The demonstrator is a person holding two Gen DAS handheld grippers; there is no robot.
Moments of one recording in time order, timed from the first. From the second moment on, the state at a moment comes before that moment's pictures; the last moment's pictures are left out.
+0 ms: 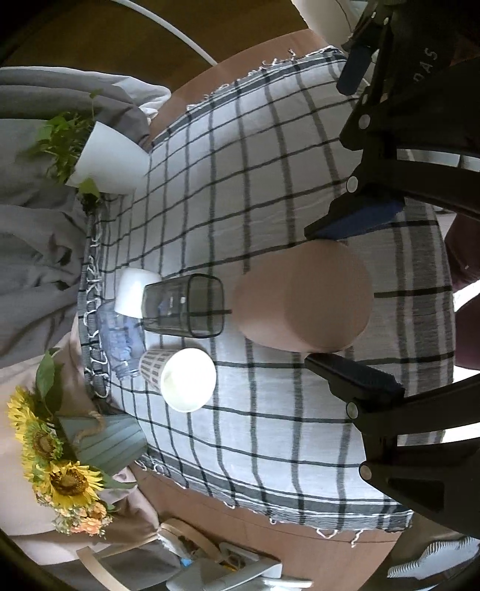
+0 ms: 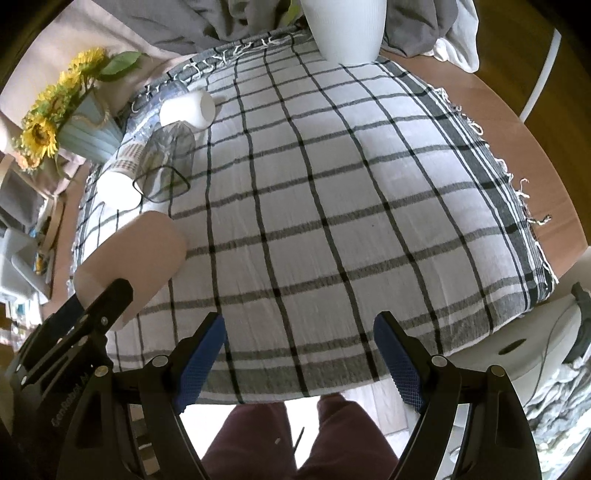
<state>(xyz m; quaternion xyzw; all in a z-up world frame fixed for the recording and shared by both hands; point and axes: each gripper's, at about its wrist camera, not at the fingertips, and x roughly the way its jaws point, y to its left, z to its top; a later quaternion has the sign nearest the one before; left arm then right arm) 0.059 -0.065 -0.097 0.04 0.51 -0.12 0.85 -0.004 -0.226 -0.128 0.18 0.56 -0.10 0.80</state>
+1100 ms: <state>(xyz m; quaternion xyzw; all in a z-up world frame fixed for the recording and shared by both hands) 0.112 -0.066 -0.100 0.02 0.52 -0.13 0.85 0.021 -0.228 -0.119 0.20 0.54 -0.13 0.81</state>
